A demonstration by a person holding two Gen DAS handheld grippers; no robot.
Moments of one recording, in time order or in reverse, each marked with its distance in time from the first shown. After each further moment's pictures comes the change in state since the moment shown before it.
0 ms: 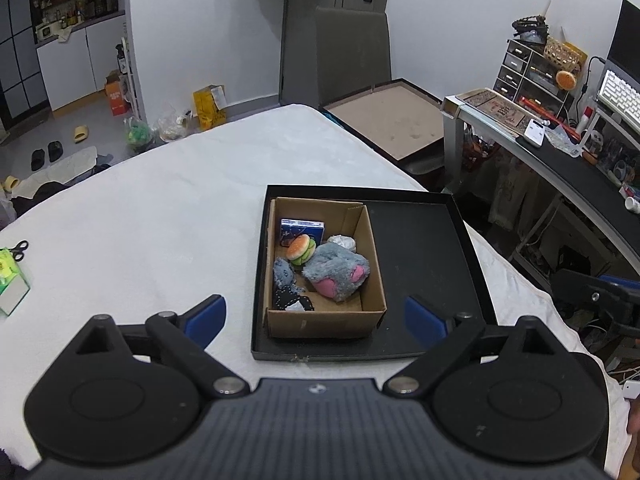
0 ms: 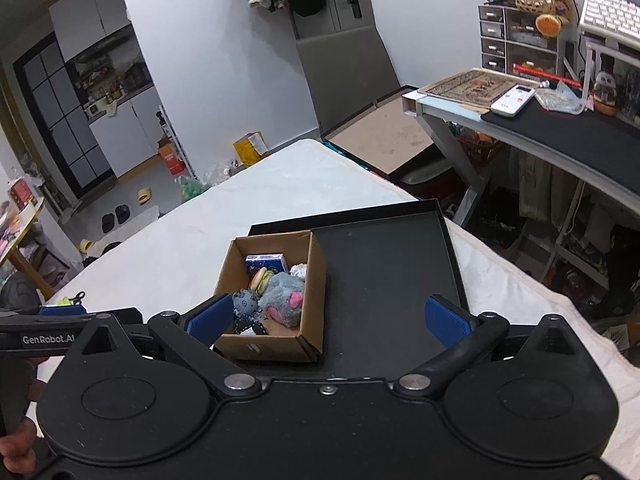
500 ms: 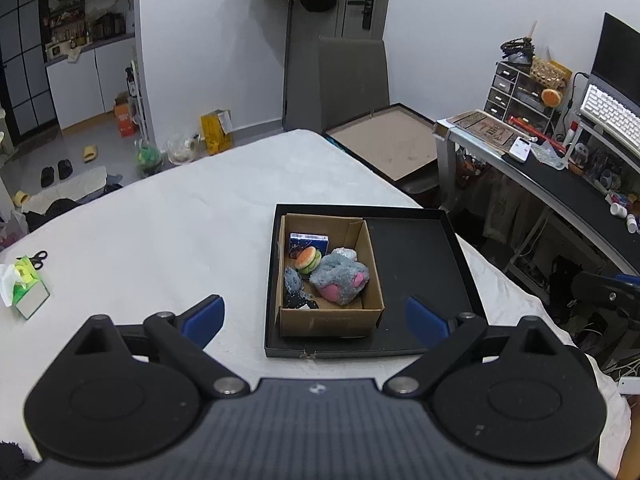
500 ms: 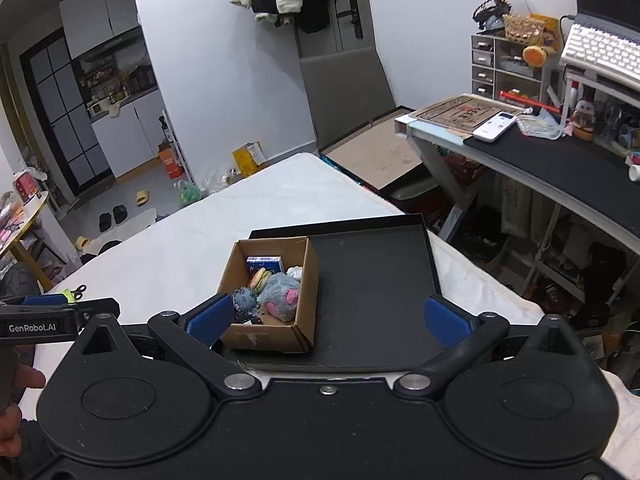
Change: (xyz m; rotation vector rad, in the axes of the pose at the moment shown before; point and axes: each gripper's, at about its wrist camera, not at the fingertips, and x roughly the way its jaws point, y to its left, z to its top) left arm -0.059 0.005 -0.020 0.007 -0.079 0.009; right arm -0.057 0.007 -0.009 -0.038 -0.046 -0.032
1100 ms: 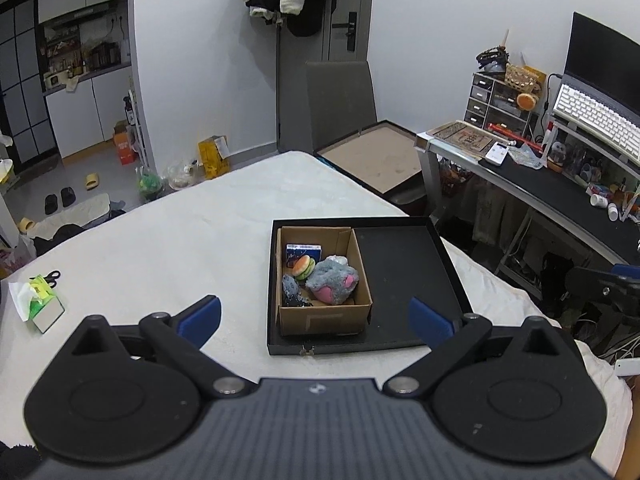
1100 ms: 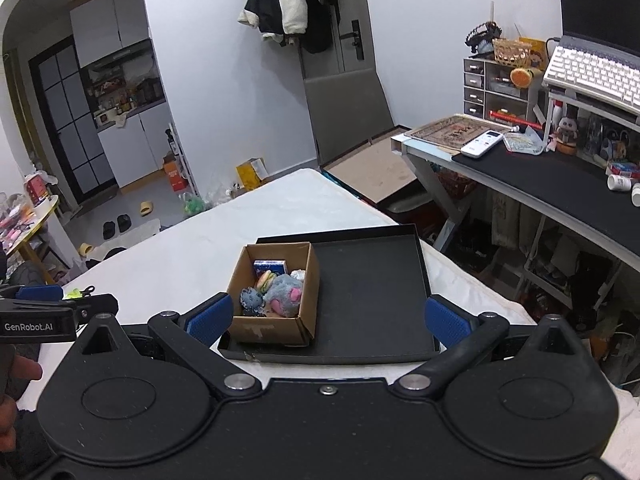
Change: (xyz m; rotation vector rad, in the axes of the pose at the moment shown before) left arm -0.058 -0.013 -0.020 0.055 -0.071 0.000; right arm -0.047 0.006 -0.016 -0.015 -0.059 -0.002
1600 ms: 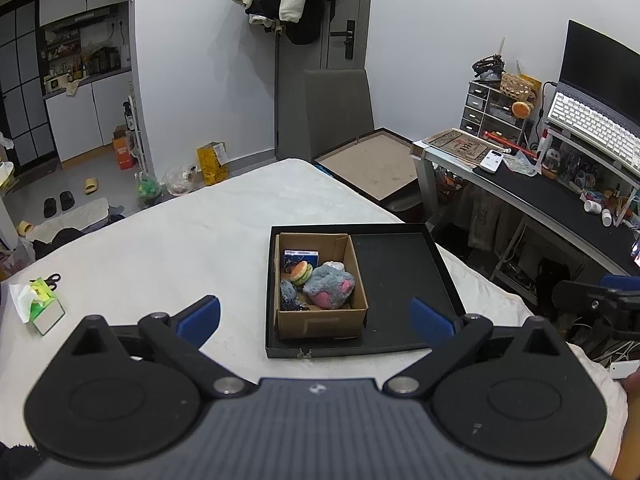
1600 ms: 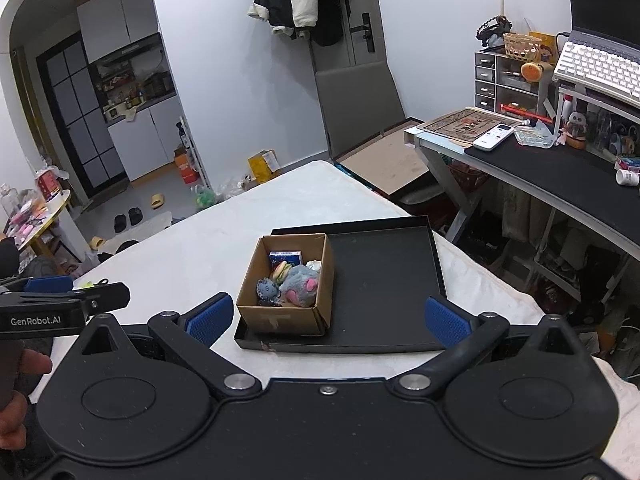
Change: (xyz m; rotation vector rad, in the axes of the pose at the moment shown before) left arm -0.013 0.002 -0.001 -0.004 -0.021 -0.011; right arm -0.006 0.006 -0.002 0.002 0.028 0.028
